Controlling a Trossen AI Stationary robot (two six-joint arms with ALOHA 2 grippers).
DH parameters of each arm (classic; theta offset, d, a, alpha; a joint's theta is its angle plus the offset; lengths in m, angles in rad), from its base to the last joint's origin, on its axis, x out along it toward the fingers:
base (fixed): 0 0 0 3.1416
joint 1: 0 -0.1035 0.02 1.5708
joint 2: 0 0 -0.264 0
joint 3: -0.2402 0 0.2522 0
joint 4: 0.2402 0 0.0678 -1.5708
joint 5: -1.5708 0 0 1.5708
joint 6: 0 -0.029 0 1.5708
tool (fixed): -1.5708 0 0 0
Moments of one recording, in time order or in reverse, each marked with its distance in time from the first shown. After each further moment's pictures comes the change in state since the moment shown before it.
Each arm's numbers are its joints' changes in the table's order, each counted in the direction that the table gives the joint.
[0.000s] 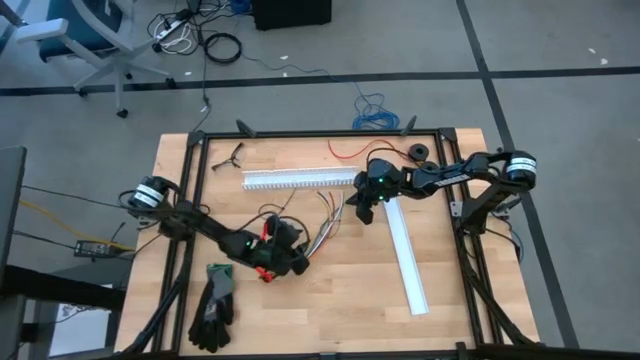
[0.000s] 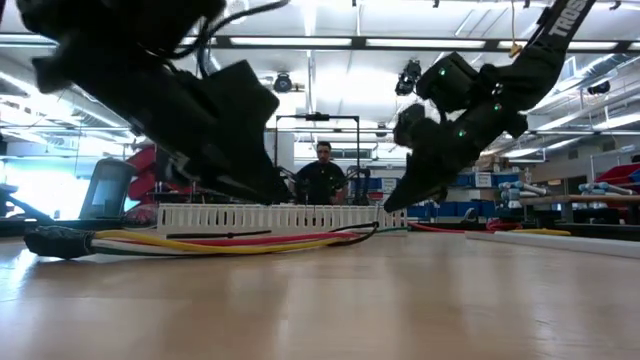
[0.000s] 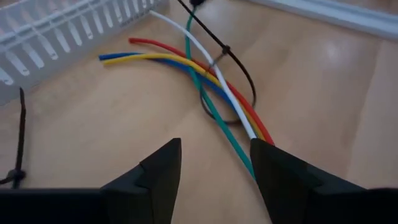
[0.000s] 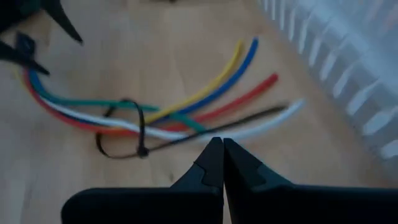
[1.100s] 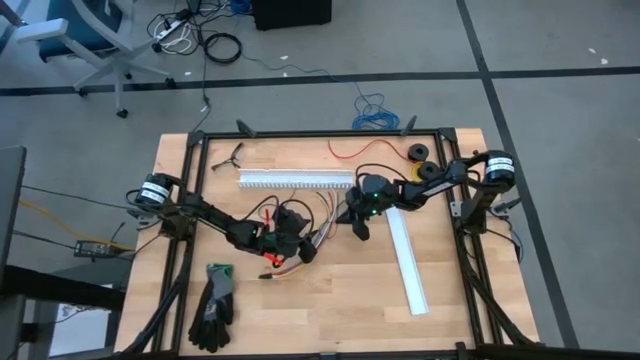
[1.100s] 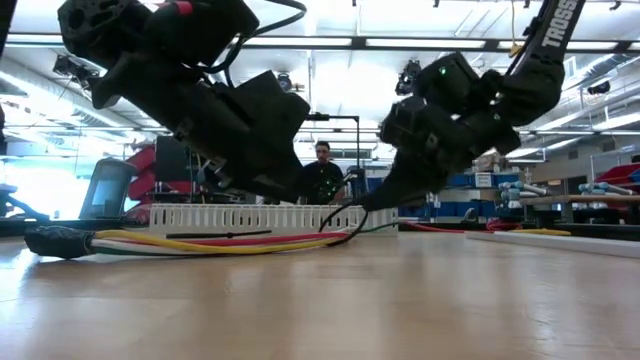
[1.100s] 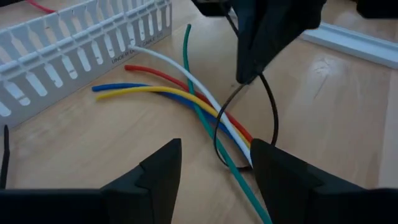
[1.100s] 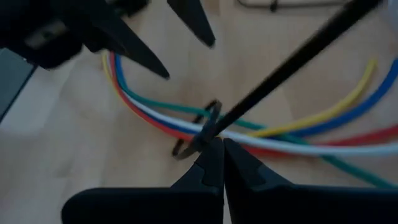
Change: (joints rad) left arm -0.116 0.023 -0.001 -0.146 0.091 -0.124; right arm -0.112 0.136 0.001 -0.281 -0.133 -0.014
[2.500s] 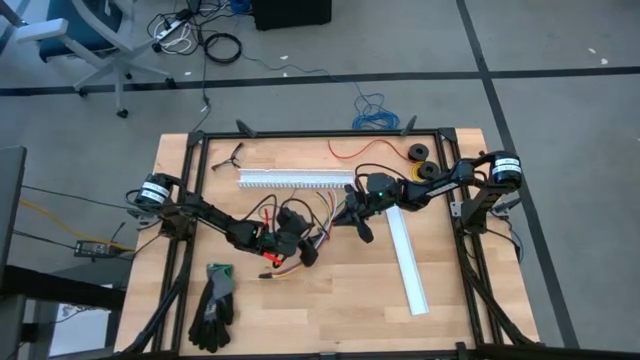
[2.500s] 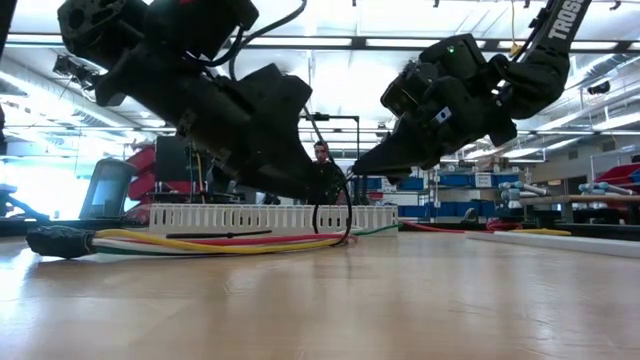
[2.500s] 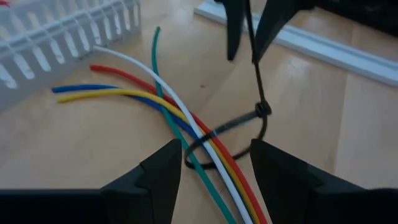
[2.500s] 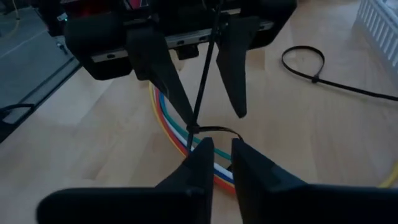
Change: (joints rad) left arm 0.003 0.000 0.000 -0.060 0.089 -0.009; right arm -0.019 -0.039 0.000 -0.105 -0.086 0.175
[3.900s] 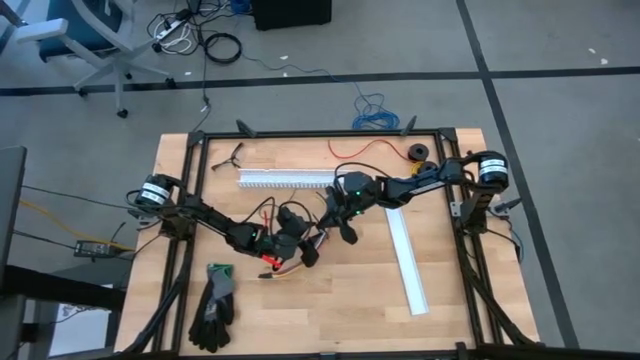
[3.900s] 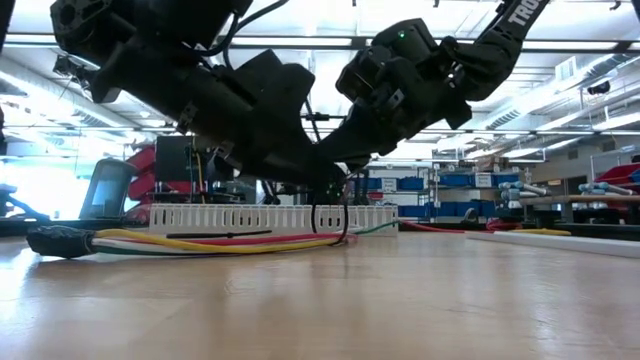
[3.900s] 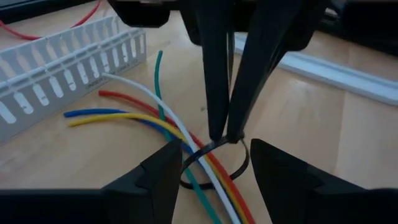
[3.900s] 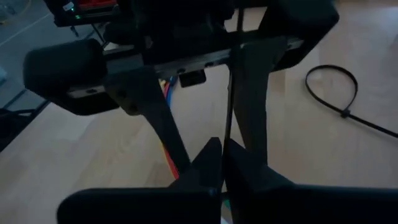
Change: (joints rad) left arm 0.024 0.001 0.001 -0.072 -0.095 -0.050; right arm -0.038 0.106 -0.278 0.242 -0.024 0.048
